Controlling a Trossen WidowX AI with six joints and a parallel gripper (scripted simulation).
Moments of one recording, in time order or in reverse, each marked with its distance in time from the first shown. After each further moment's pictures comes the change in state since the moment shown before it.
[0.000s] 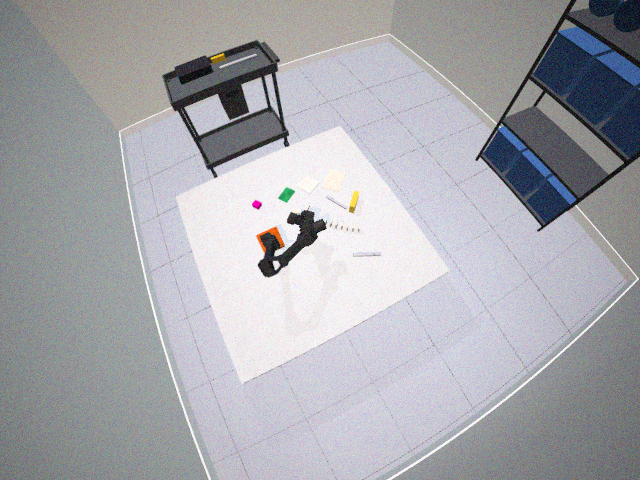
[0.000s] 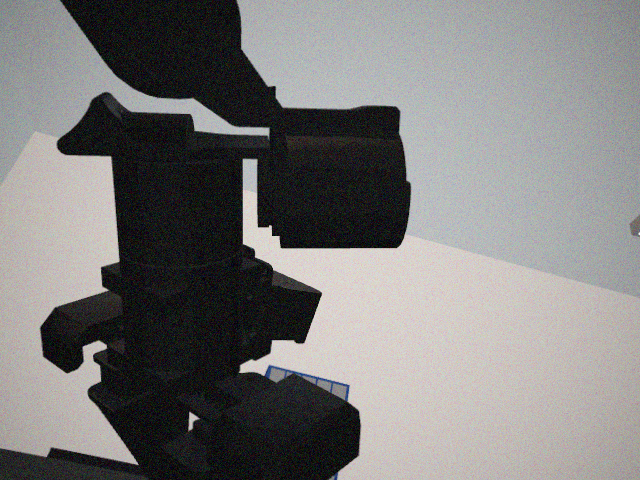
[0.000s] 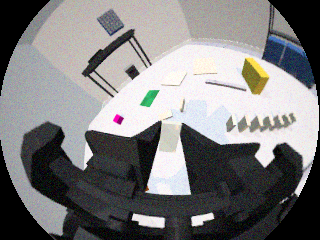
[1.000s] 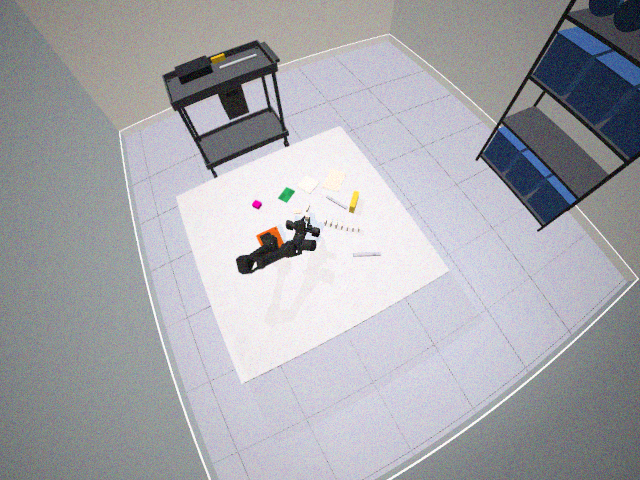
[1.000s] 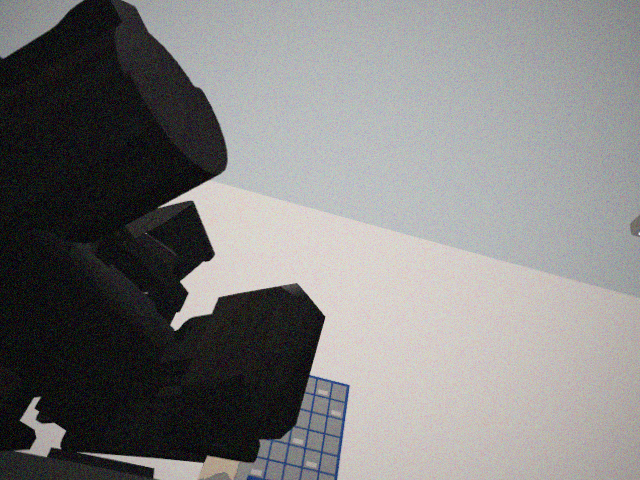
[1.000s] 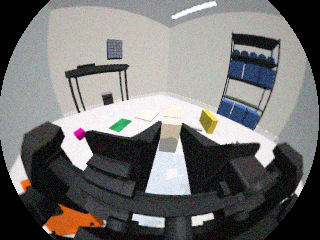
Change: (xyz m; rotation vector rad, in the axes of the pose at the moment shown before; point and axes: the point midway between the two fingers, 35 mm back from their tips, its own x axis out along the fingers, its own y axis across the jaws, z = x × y) arm -0.027 -0.008 -0.001 -0.353 -0.580 -0.301
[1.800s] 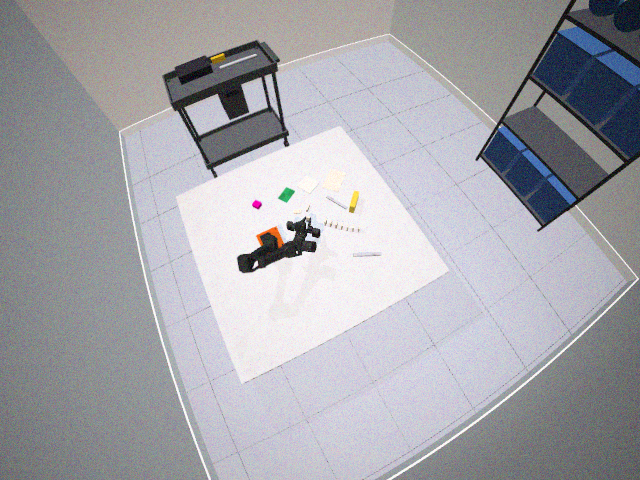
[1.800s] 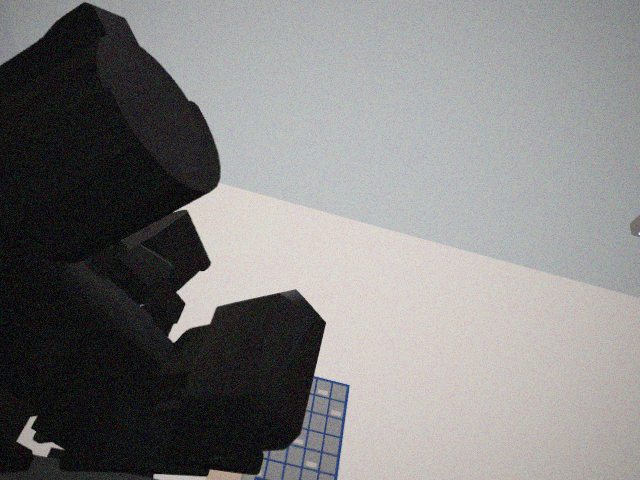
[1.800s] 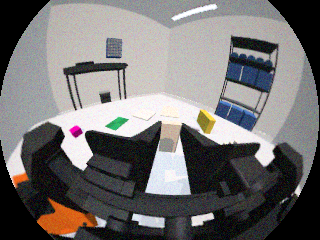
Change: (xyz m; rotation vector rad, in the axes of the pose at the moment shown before) arm 0.001 -0.004 -0.007 -0.031 -0.011 -0.019
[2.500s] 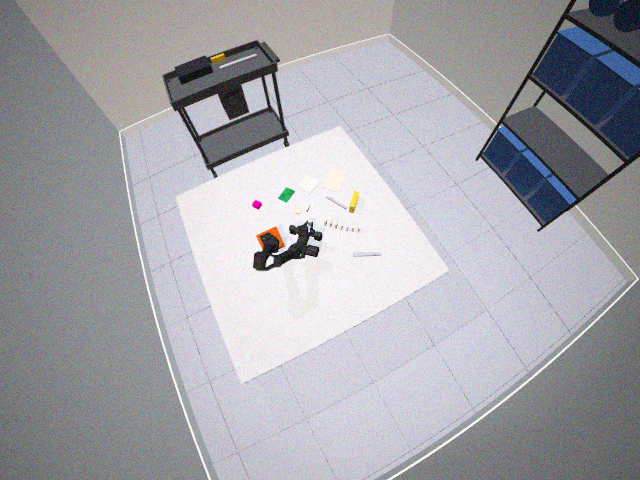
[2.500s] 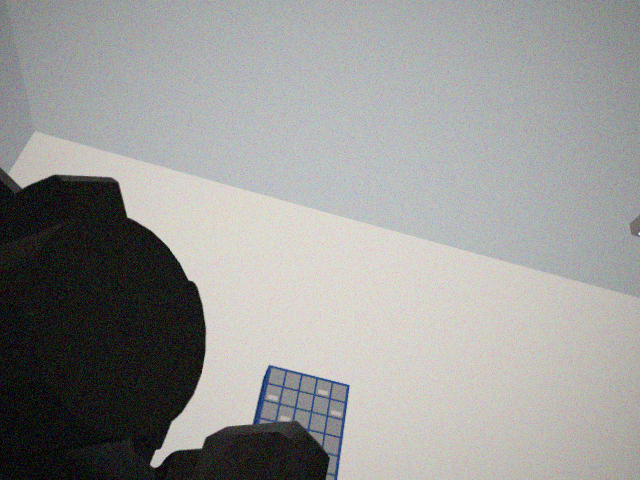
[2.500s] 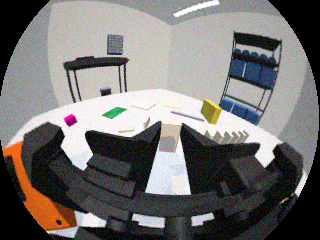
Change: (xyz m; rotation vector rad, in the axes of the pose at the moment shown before) arm 0.012 -0.004 -0.055 -0.003 0.019 0.018
